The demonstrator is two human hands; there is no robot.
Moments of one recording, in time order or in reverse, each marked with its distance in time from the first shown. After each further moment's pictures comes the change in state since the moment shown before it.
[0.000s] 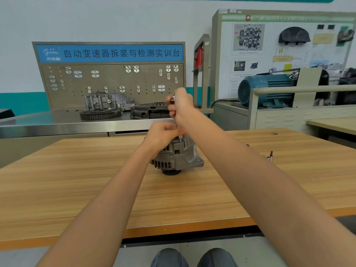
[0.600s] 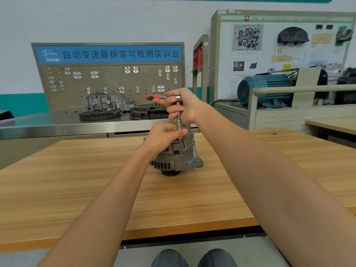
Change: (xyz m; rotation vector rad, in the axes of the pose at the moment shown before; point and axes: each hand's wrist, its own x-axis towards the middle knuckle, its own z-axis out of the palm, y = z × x) left_hand 0.000 -0.002 -0.001 0.008 -0.080 0.022; right_hand 0.011 -0.014 -0.025 -0.024 -0.550 0.285
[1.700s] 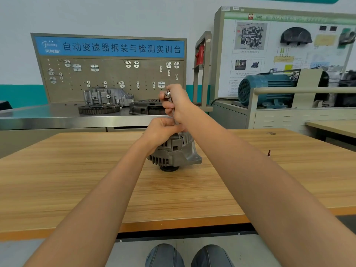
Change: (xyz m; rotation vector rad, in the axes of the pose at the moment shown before) left_hand 0.002 0.000 -0.002 -0.046 0.010 -0.027; right_hand 0.009 0.015 0.027 -0.077 0.399 -0.248
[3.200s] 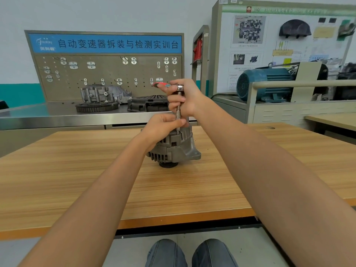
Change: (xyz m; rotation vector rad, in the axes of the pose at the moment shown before) left_hand -0.001 0.002 0.001 -0.001 -0.087 0.006; right_hand 0.000 -0.010 -0.031 0.242 -0.284 0.181
